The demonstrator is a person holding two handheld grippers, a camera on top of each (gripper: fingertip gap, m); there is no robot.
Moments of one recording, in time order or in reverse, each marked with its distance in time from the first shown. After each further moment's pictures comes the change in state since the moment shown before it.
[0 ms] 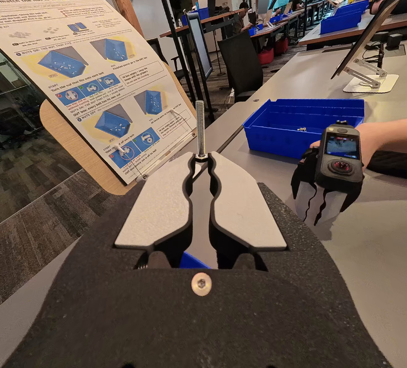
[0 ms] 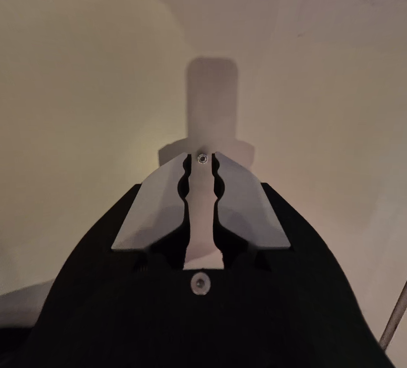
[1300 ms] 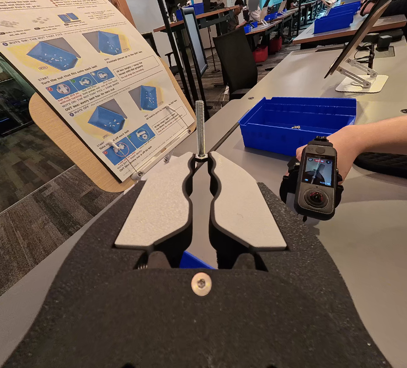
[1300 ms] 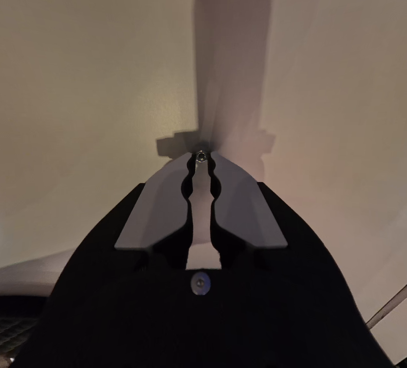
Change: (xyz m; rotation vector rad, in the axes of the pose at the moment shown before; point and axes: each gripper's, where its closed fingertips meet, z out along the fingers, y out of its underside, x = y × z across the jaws) left arm 0.000 0.004 0.000 -0.014 0.028 -0.023; right arm 0.002 0.020 0.027 -0.214 -0.070 -0.021
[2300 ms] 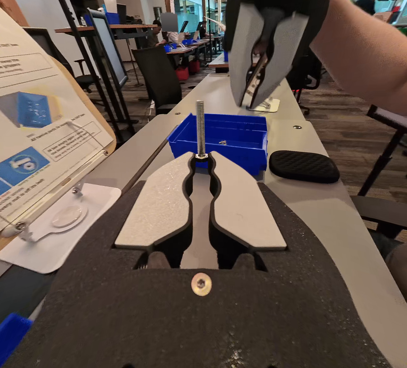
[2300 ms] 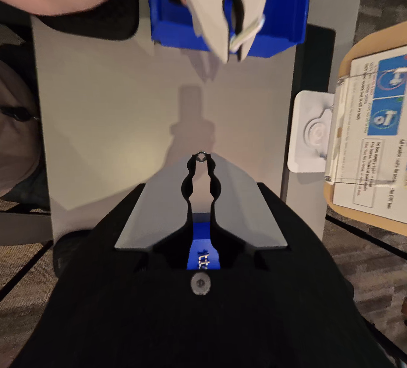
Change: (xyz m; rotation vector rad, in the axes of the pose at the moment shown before) left arm 0.072 -0.004 0.050 0.075 0.378 -0.128; right arm 0.028 -0.025 -0.273 0.258 0.203 0.062
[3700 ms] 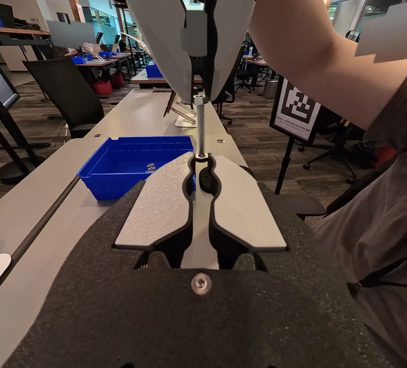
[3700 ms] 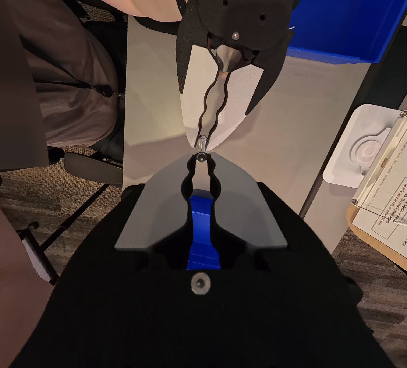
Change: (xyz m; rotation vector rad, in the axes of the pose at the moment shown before) left arm 0.095 -0.033 0.024 0.062 0.363 -0.058; right arm -0.039 -0.069 -0.047 -0.187 -0.295 -0.070
